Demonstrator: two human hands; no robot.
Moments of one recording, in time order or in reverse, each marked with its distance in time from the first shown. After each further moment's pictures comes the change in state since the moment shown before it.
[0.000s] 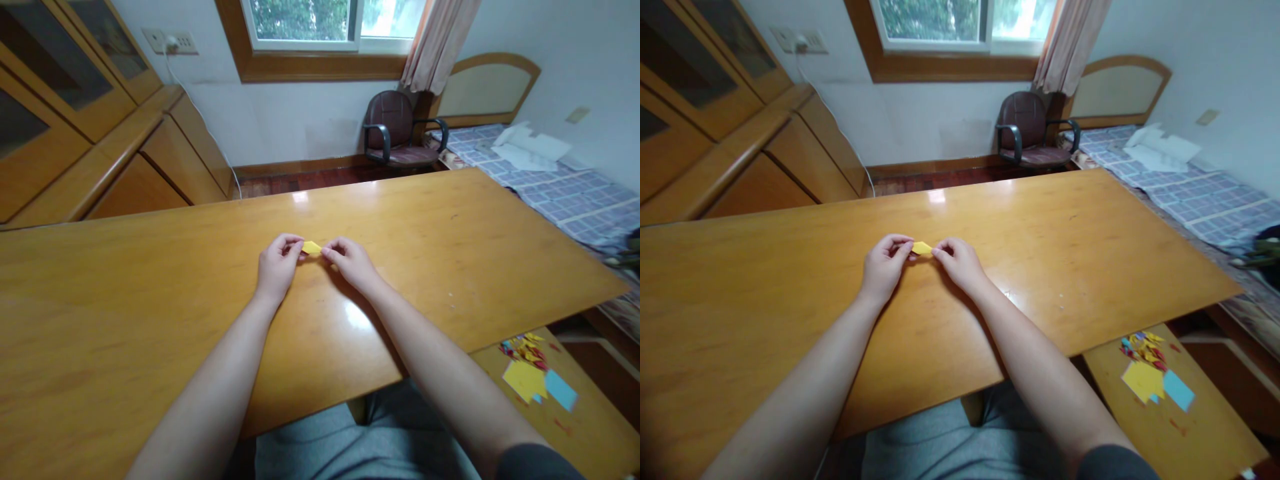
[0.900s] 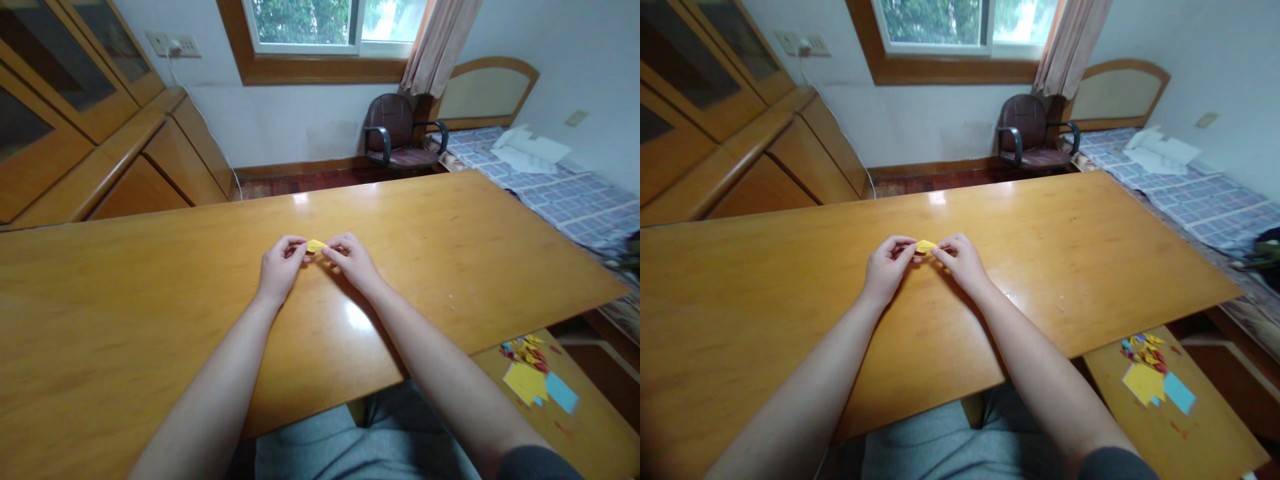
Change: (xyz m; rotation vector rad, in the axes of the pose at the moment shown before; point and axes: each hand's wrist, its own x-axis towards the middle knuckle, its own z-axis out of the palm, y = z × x) left_hand -0.002 0.000 0.002 -0.061 -0.042 0.015; right_hand 0.001 0.003 0.001 0.188 0.047 -0.043
